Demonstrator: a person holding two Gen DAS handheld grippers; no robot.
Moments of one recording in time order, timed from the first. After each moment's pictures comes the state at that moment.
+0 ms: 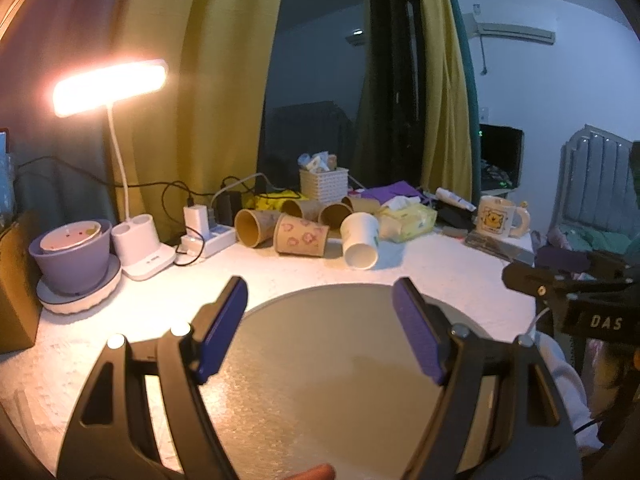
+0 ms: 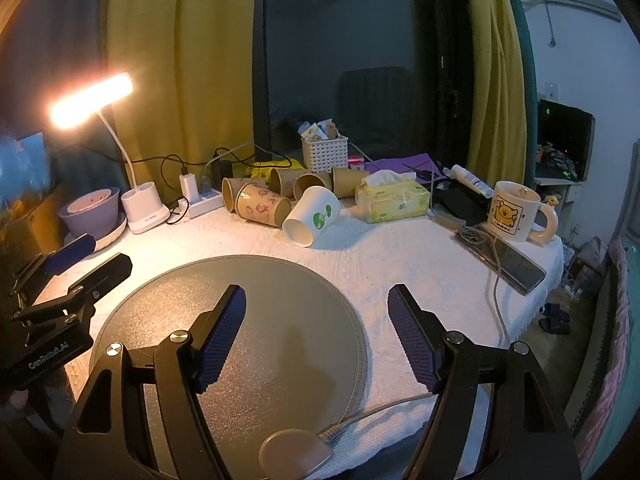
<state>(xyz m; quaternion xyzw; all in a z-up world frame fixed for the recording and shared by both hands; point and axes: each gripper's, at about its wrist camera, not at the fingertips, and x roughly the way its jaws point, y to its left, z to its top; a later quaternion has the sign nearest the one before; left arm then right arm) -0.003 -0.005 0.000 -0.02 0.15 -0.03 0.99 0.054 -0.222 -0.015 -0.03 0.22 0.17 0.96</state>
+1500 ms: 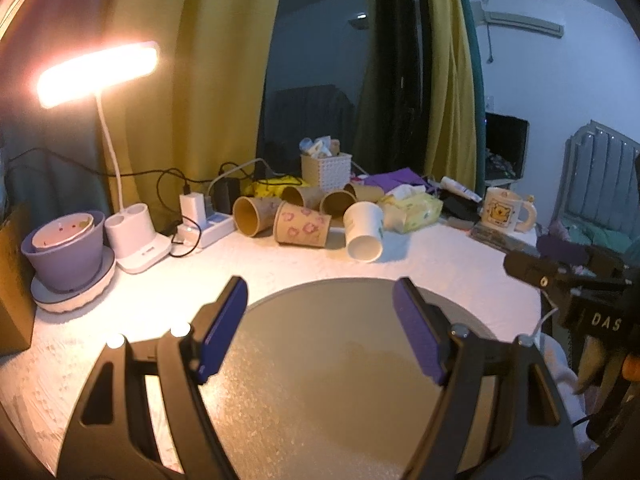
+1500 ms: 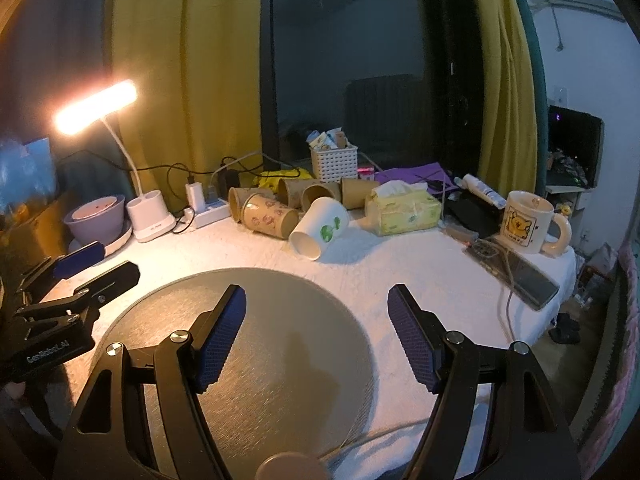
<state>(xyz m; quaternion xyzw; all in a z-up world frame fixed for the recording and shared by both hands) 0.025 -0.008 0.003 -0.02 0.19 -0.02 0.98 0.074 -0.220 -0.011 -0.03 0.20 0.18 0.96</state>
